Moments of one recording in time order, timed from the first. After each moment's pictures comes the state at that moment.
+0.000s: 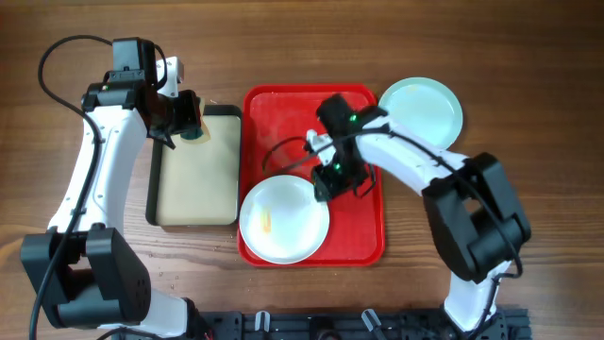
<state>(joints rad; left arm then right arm) 0.05 1.68 1.36 -0.88 0.19 -0.12 0.56 1.99 1.29 -0.89 -0.36 0.00</state>
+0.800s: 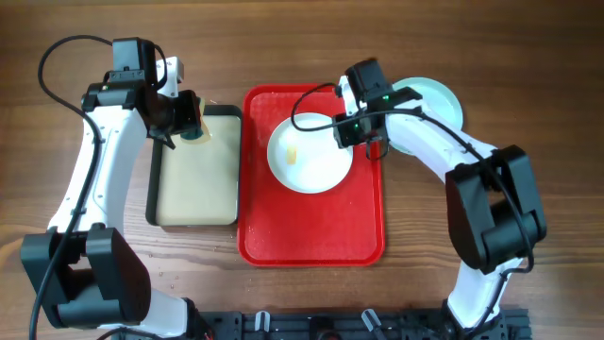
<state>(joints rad) 0.05 1.68 1.36 -0.87 0.19 -0.12 0.39 1.99 1.35 -0.59 -0.13 0.13</state>
